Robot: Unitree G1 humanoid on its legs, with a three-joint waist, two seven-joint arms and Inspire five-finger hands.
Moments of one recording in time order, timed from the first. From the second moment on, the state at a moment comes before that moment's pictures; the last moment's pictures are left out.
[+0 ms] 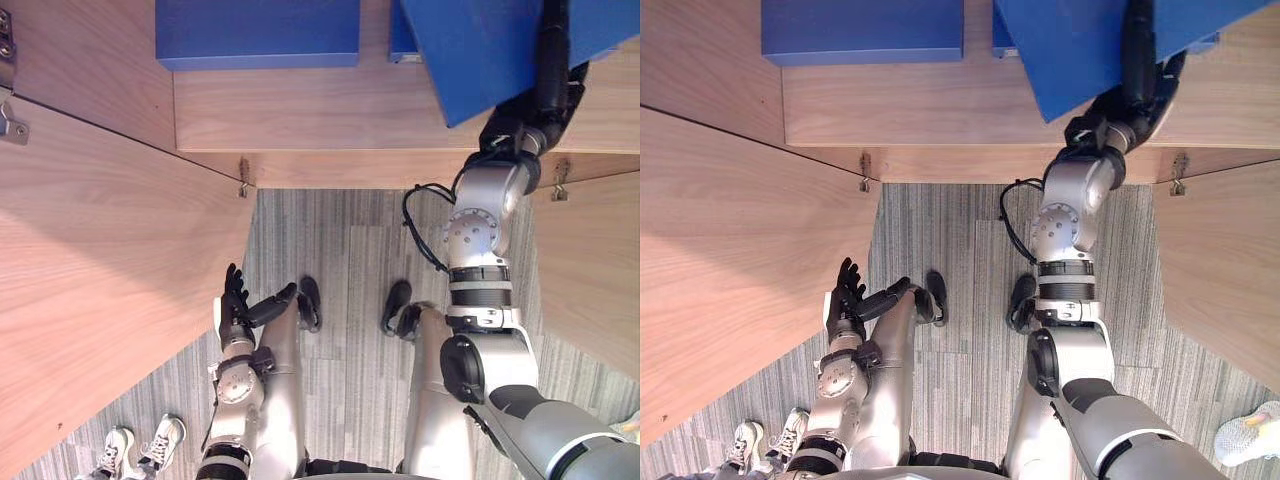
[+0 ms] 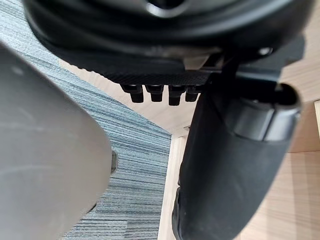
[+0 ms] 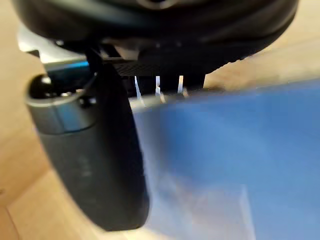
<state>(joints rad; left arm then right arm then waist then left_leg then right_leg) -0.03 -0.04 0.06 0.44 -0.15 -0.27 0.25 -0.95 -0.08 -0.20 0.35 0.79 -0.34 -0.51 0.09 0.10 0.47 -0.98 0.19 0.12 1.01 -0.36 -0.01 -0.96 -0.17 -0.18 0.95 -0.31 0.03</state>
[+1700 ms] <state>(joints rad) -0.06 0.09 0.01 0.70 -0.22 -0.31 0.15 -0.76 -0.54 0.23 0.58 0.54 -0.25 -0.02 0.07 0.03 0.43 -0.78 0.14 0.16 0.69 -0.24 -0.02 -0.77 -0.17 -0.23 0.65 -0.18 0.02</state>
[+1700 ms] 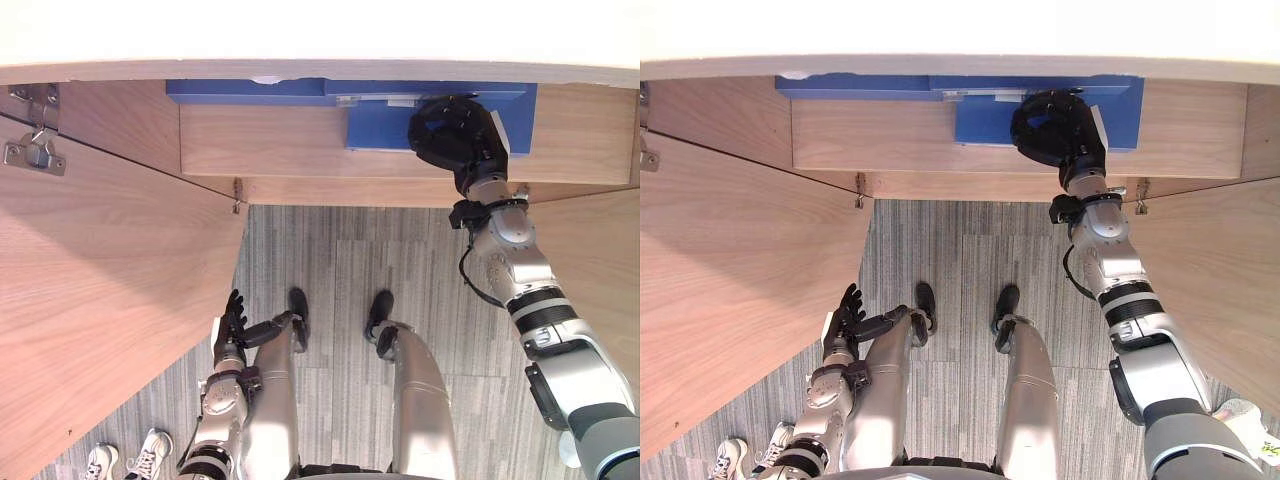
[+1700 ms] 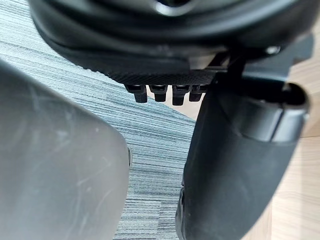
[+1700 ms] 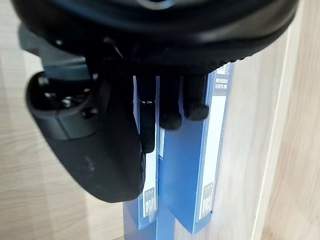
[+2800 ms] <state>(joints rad) -0.06 -0.01 0.05 0.54 -0.22 -0.32 0.22 -0.98 -0.39 0.00 0.34 -0.08 -0.18 -0.53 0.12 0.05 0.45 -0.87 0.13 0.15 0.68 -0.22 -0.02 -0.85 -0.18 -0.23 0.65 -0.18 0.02</state>
